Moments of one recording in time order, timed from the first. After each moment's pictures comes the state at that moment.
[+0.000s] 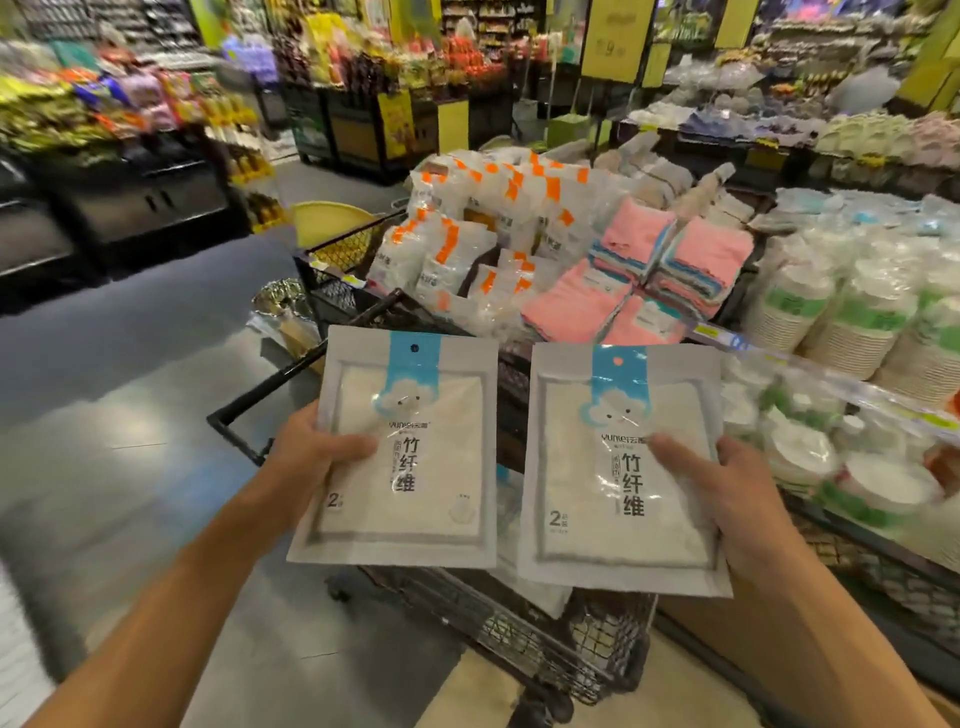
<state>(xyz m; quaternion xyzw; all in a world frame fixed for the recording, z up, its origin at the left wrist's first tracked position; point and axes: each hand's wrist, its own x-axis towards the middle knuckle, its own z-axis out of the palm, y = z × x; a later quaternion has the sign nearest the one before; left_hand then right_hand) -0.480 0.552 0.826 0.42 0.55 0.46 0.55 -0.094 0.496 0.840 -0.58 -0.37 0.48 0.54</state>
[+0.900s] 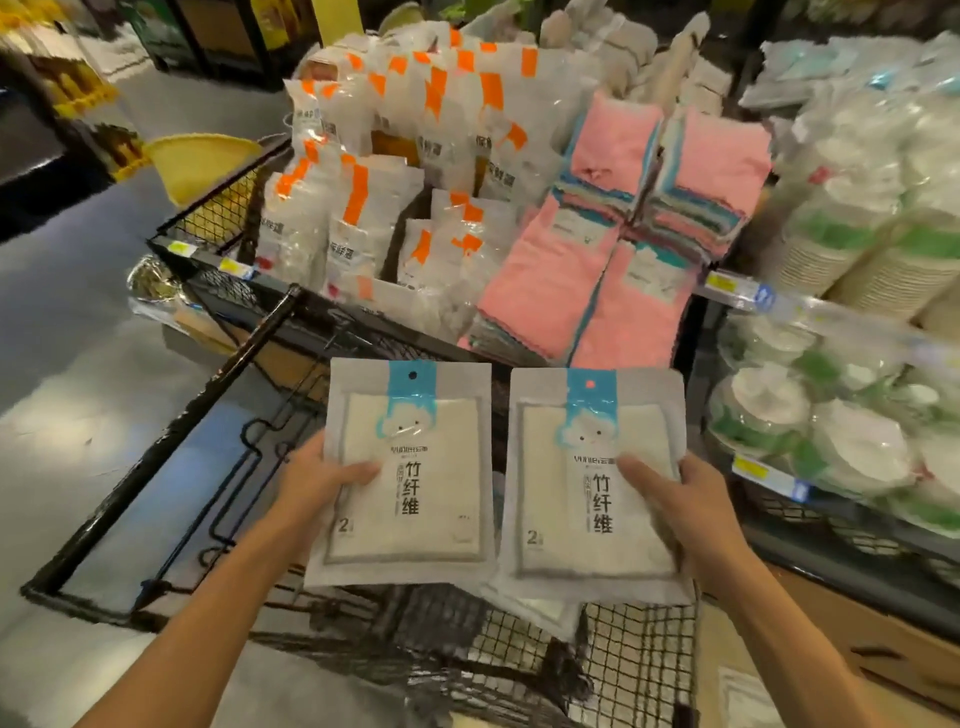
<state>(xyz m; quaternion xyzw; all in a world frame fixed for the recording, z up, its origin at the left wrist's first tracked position) -0.447 0.800 0.706 0.40 0.62 0.34 0.59 -0.082 0.691 0.714 -0.67 -0.24 0.49 0.50</state>
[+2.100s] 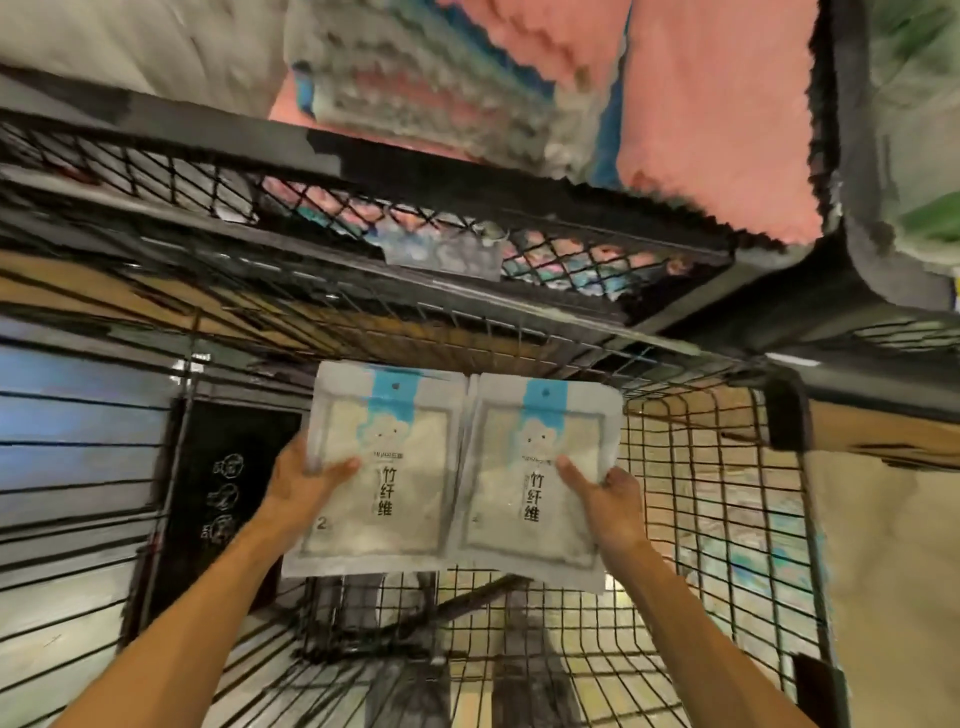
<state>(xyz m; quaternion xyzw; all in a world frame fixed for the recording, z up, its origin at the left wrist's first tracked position) -0.433 0.901 0.299 0.45 0.62 0.12 0.62 -0.139 0.714 0.339 -0.81 0.02 0.45 0.38</state>
